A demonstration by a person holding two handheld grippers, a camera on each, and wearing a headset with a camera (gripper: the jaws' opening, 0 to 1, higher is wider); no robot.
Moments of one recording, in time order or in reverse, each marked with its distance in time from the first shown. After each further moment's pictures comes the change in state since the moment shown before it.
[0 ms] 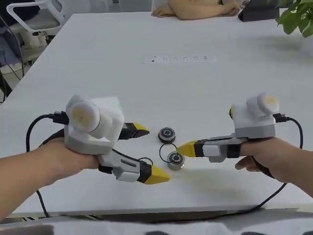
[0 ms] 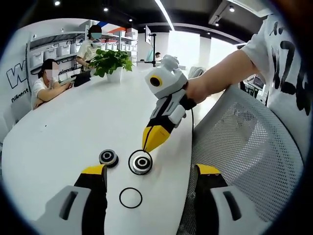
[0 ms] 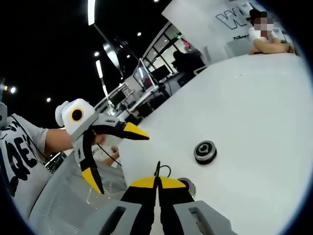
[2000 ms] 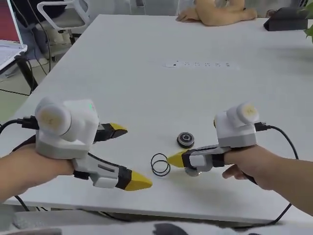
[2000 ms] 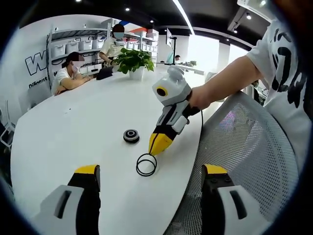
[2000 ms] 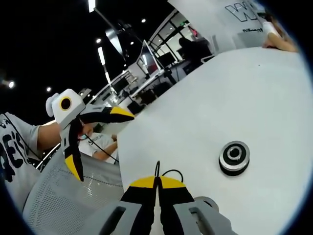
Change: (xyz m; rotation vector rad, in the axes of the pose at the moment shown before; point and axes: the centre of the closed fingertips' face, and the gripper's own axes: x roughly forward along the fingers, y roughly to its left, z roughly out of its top) left arm -0.062 0.018 -0.034 -0.112 -0.010 0.138; right arm 0.065 0.008 -0.012 -0.029 0.122 0.025
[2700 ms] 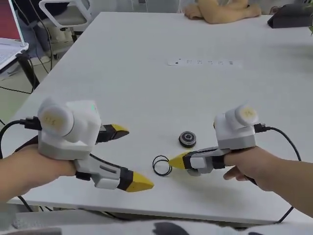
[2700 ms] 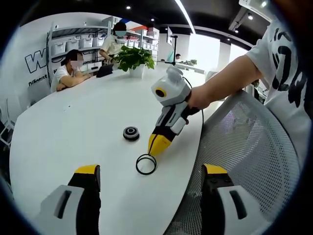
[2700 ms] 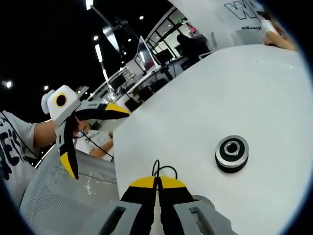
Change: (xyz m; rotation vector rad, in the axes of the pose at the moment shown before) left arm 0.004 0.000 -0.004 -0.011 0.015 -0.004; right arm 0.004 -0.009 -0.007 0.004 0.029 -0.021
